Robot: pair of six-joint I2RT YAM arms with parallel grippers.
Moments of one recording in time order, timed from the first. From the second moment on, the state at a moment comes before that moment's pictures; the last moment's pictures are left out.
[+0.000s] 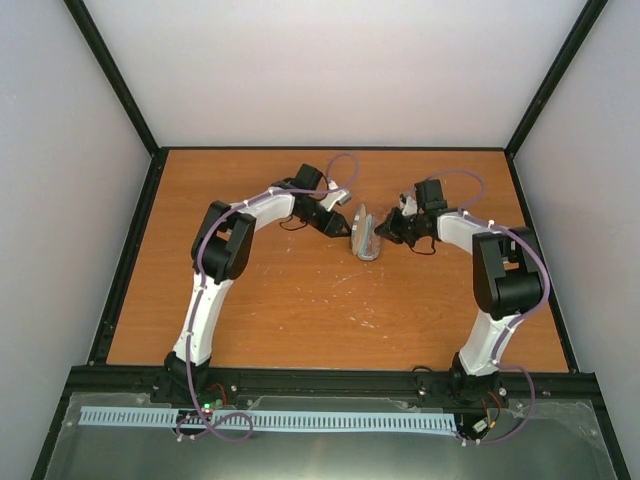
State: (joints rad) left arm -0.49 2.37 1.80 -0.53 0.70 0.13; right arm 0.18 1.81 1.08 -0.24 -0.61 0.61
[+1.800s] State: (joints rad) left arm -0.51 2.37 1.81 -0.53 0.66 0.13; right arm 0.17 1.94 1.31 -0.48 -0.53 0.42
